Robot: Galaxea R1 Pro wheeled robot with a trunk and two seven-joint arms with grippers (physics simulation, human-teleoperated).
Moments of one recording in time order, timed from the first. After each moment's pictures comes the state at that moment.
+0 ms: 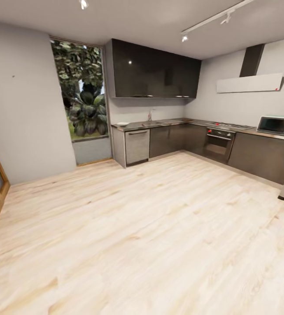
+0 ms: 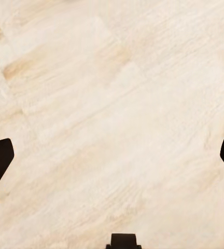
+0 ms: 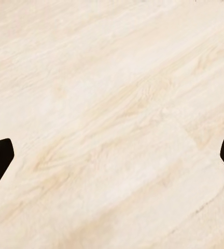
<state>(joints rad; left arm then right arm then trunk) 0.00 0.05 0.00 -0.39 0.00 -0.36 0.00 -0.01 0.00 0.01 -0.42 0.00 -0.42 0.00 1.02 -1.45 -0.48</state>
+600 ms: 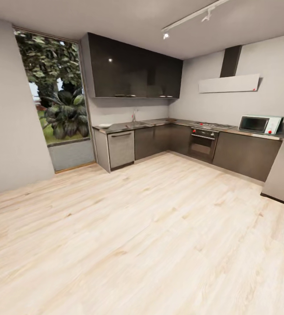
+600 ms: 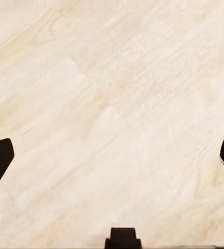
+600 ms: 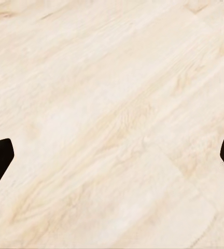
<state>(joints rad) 0.00 0.04 0.01 -0.37 0.00 -0.36 0.00 -0.01 0.01 0.01 -0.42 0.00 -0.42 0.00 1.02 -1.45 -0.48</state>
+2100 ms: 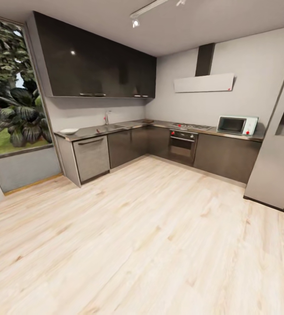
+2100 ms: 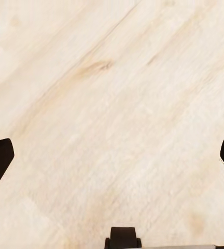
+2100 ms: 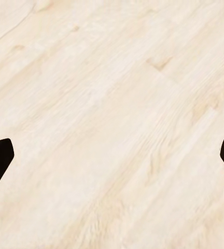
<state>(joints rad) 0.00 0.04 0.01 -0.37 0.00 -0.36 0.00 -0.01 0.01 0.01 -0.42 0.00 -0.42 0.00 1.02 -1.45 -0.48</state>
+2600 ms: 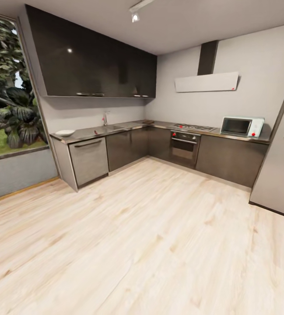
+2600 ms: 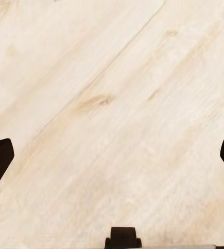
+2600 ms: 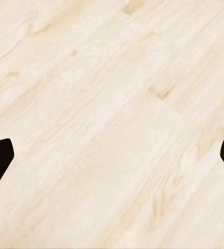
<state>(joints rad) 0.00 0.04 0.01 -0.37 0.00 -0.36 0.00 -0.01 0.01 0.01 -0.42 0.00 -0.42 0.00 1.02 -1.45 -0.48</state>
